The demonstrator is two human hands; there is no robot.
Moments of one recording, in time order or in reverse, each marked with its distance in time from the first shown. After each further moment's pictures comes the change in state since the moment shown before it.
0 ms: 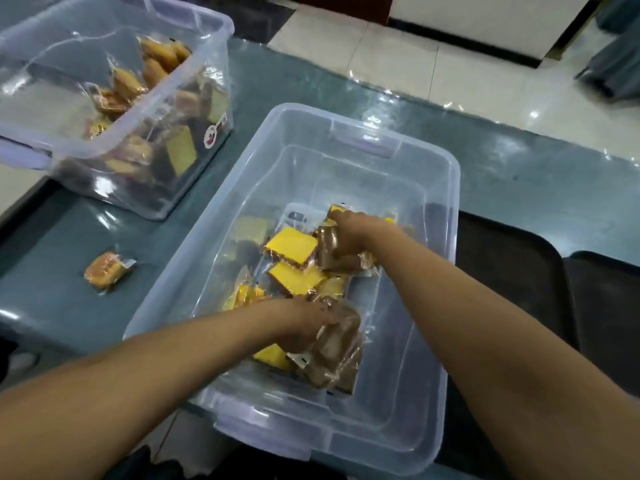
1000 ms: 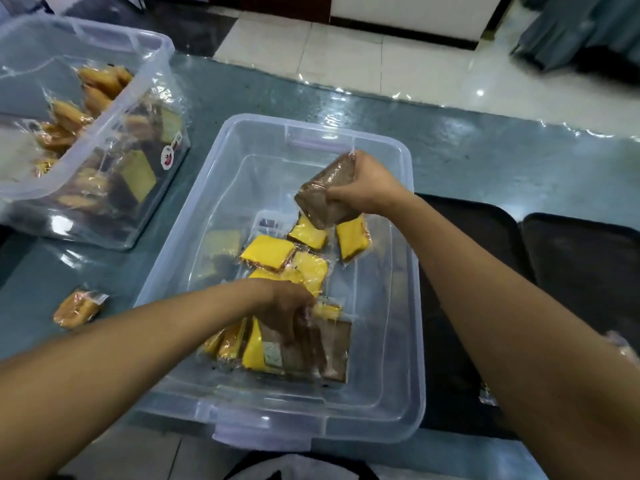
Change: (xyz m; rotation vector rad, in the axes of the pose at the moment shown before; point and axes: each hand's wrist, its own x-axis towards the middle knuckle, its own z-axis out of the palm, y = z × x) left_hand 0.010 -0.019 -0.033 -0.123 -0.046 0.072; right_hand -0.071 0.039 -0.062 0.669 0.500 0.091
